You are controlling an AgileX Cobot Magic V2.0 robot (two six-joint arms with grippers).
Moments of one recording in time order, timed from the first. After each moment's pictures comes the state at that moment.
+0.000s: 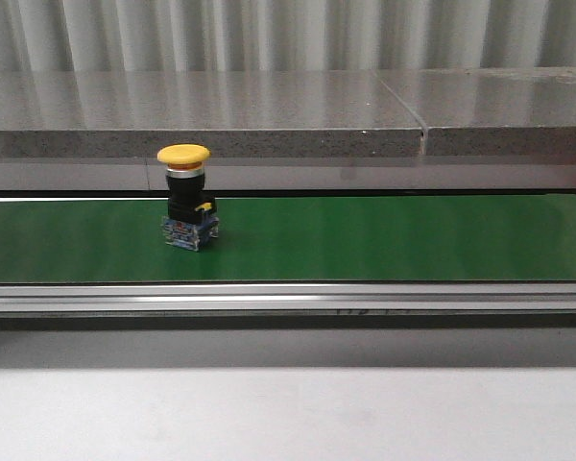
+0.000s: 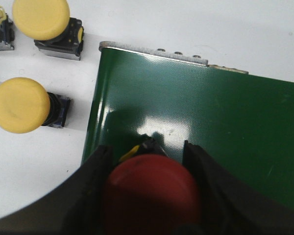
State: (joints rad) left arm 0.14 1.59 -1.15 -0.15 0.75 0.07; right arm 0.03 0.62 -0.65 0.25 0.59 -0.22
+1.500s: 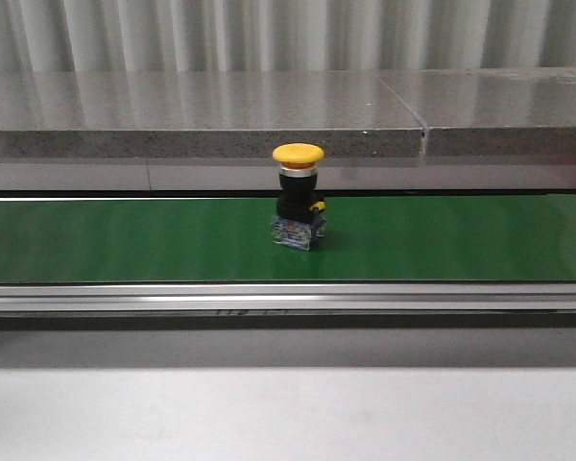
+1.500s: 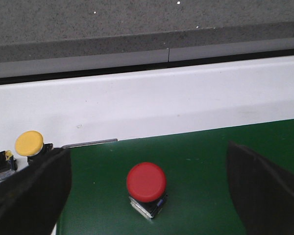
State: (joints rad) left arm -0.06 1.02 -0.91 -0.16 0.53 0.19; right arm 0.03 0.62 -0.65 0.25 0.59 -0.22
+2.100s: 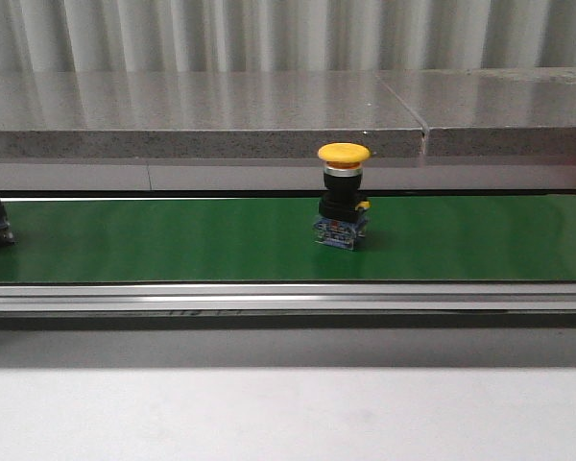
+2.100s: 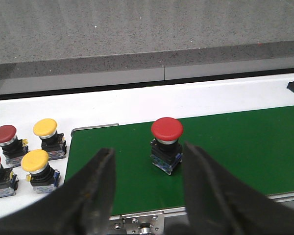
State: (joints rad) left arm -0.06 0.50 -0.55 -0.18 0.48 0.19; right arm 0.03 0.62 -0.65 0.25 0.59 -0.22
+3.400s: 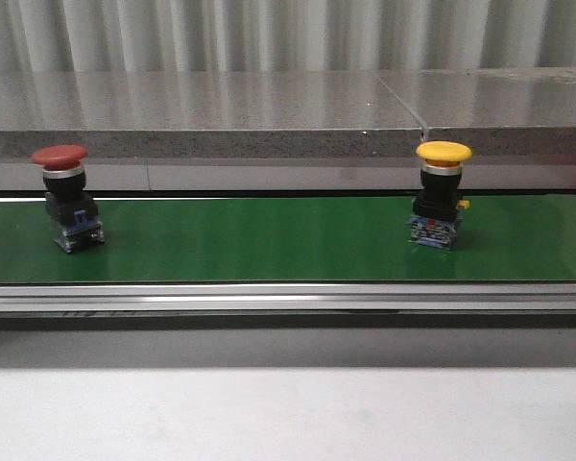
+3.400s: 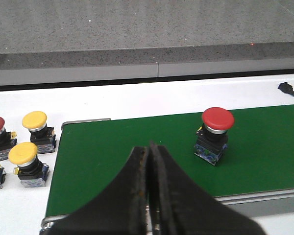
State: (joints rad) left arm -0.06 0.49 -0.53 -0.22 0.48 0.19; right arm 0.15 0.93 -0.74 0.30 0.59 -0.29
